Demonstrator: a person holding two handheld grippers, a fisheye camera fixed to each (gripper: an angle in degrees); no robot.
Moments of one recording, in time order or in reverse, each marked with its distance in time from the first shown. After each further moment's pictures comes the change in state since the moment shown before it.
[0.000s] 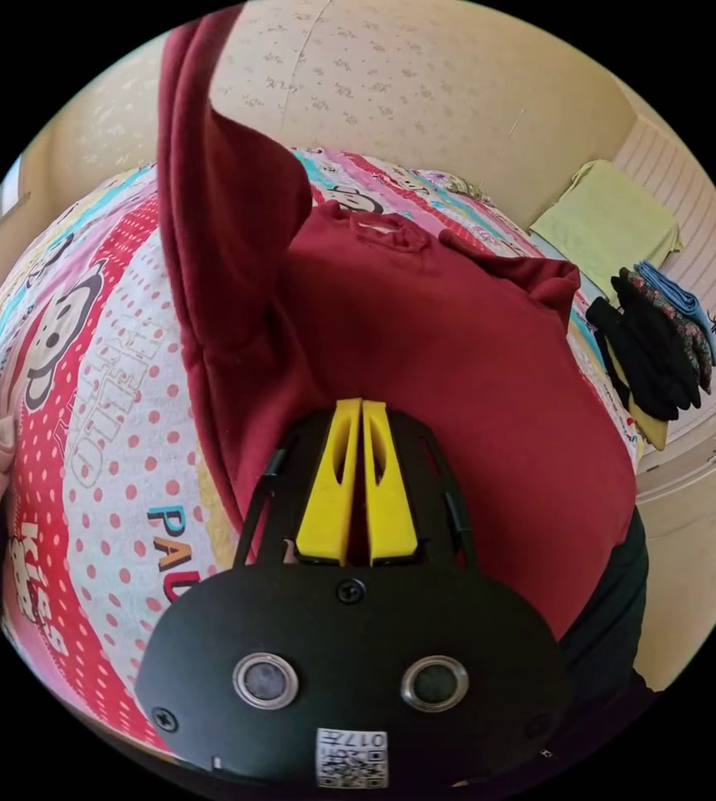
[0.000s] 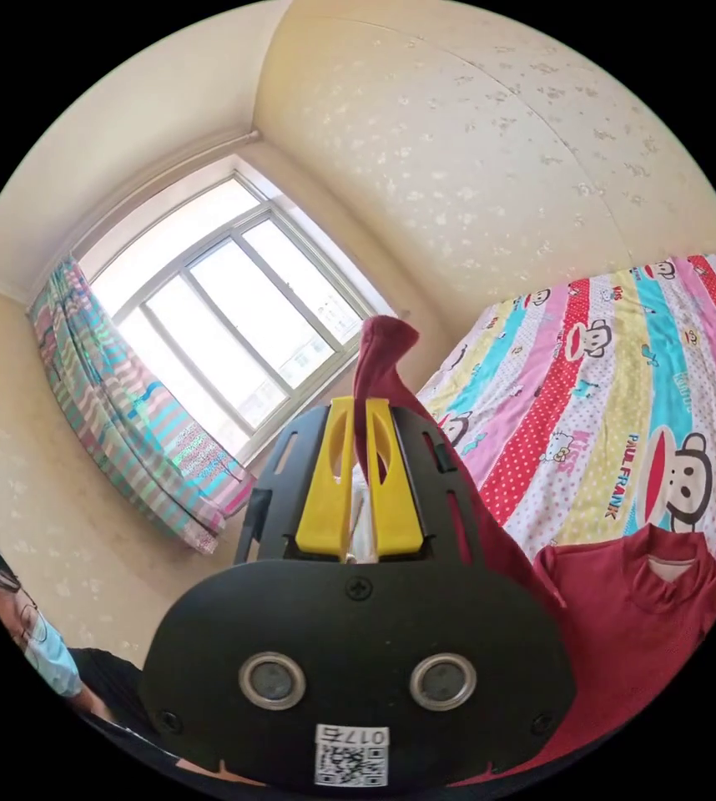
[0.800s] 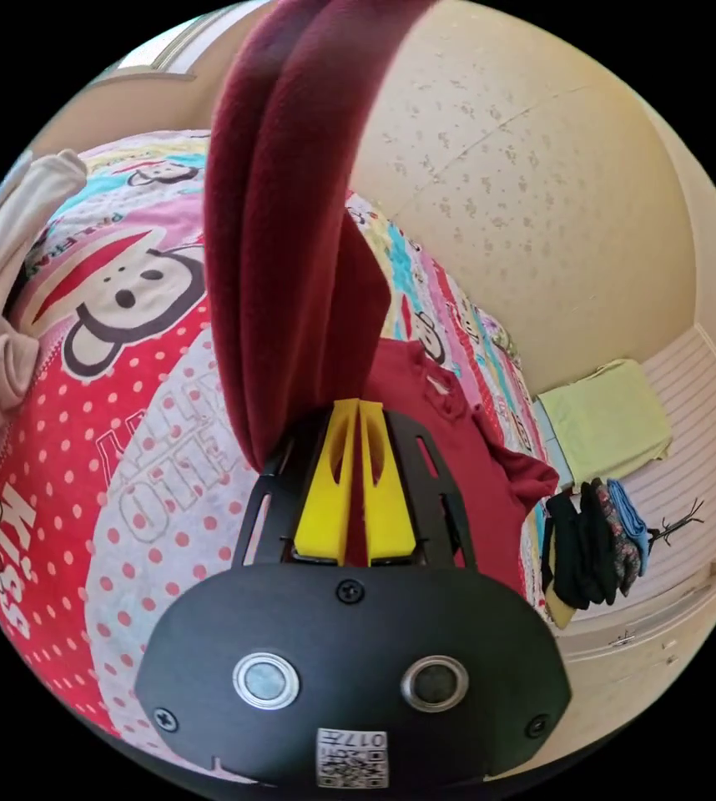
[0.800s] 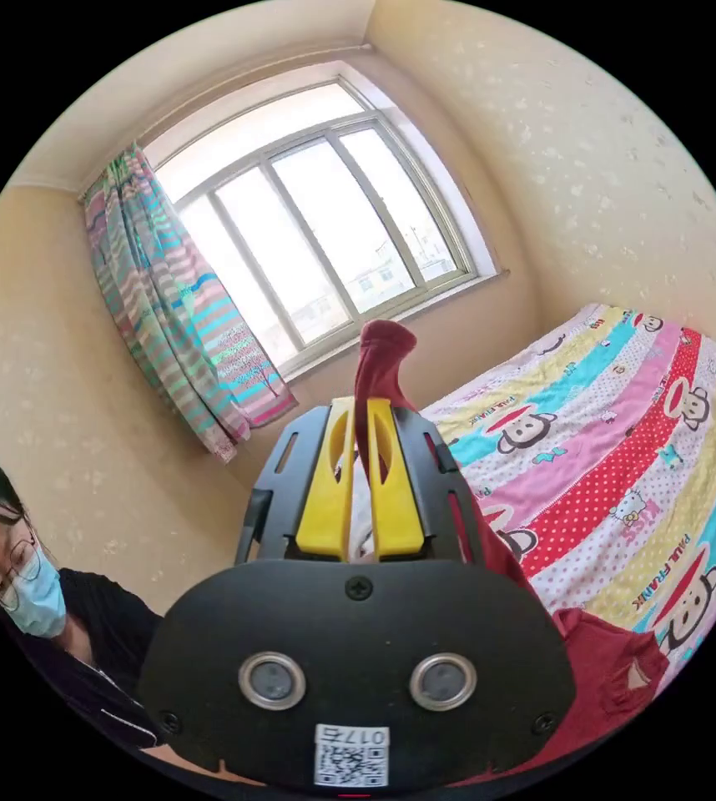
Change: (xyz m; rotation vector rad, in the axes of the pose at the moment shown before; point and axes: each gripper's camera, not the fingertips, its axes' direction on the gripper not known) left arm -0.155 -0.046 -0.068 0.274 0.186 -0.545; right arm -0.074 0.024 0.107 -0.331 -0.009 -0.388
